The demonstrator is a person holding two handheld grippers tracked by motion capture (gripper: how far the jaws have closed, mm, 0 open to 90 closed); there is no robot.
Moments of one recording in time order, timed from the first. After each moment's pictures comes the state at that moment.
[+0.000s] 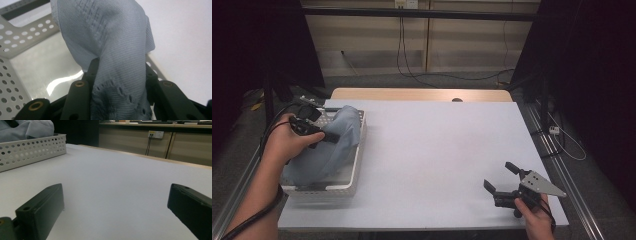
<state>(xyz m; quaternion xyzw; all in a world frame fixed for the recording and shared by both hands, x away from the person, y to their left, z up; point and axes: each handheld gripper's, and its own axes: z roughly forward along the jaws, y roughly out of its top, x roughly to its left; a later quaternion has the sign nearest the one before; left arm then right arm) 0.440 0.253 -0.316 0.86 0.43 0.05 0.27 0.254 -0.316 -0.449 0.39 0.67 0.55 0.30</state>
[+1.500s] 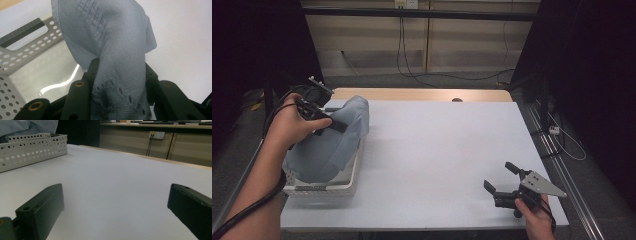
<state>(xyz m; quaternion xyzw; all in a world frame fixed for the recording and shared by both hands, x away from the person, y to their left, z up) 0.449 0.221 -0.272 0.88 0.41 0.03 0.25 0.254 -0.317 -0.448 0.39 0.68 0.55 0.30</state>
